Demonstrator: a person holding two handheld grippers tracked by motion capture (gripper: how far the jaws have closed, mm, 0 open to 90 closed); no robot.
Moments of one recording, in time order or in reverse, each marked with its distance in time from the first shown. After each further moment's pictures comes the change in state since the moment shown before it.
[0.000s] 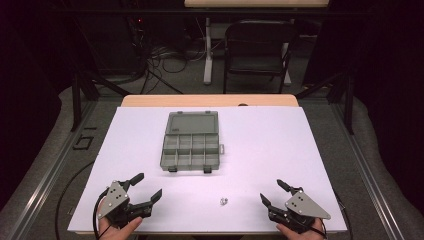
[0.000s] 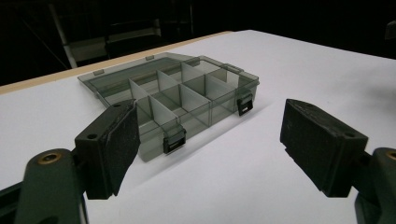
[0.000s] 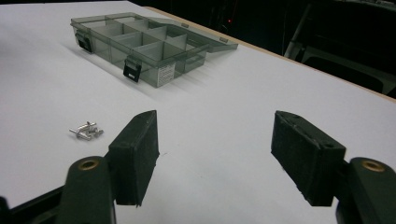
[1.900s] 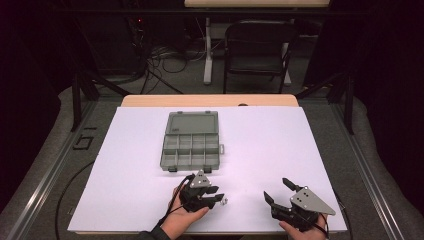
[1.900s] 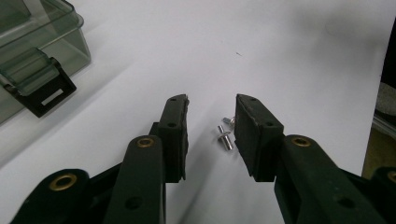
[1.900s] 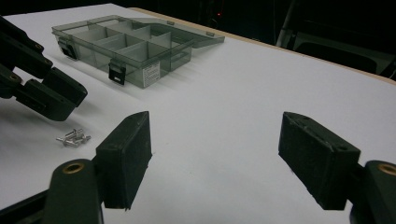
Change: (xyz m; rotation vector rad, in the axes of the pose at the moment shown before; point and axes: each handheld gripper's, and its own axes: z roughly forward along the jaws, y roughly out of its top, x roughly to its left) left arm -0.095 0.019 0.153 0.451 -0.343 -0.039; right arm -0.010 -0.001 -0.001 0.016 -0.034 0.087
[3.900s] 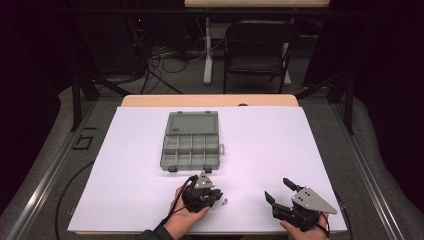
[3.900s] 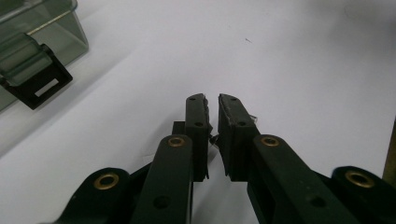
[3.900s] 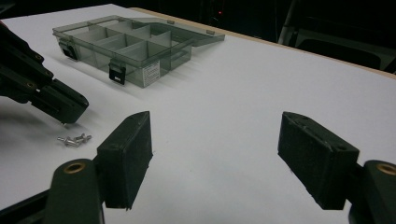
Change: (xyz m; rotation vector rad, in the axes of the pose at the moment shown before) left arm -0.001 0.000 0.004 0.036 0.042 0.016; right arm -0.003 -0.001 -0.001 0.008 0.007 0.020
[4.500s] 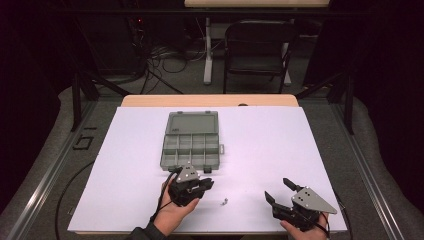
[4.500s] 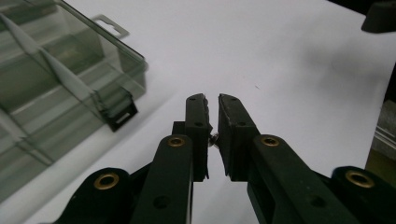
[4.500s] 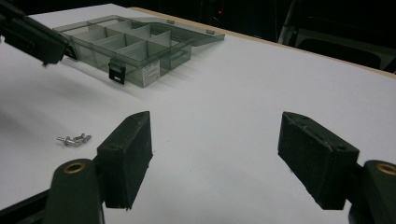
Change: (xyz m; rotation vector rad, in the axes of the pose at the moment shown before) left arm 0.016 0.012 -0.048 -0.144 0.052 -0.033; right arm 0.000 0.000 0.000 -0.001 0.002 0.000
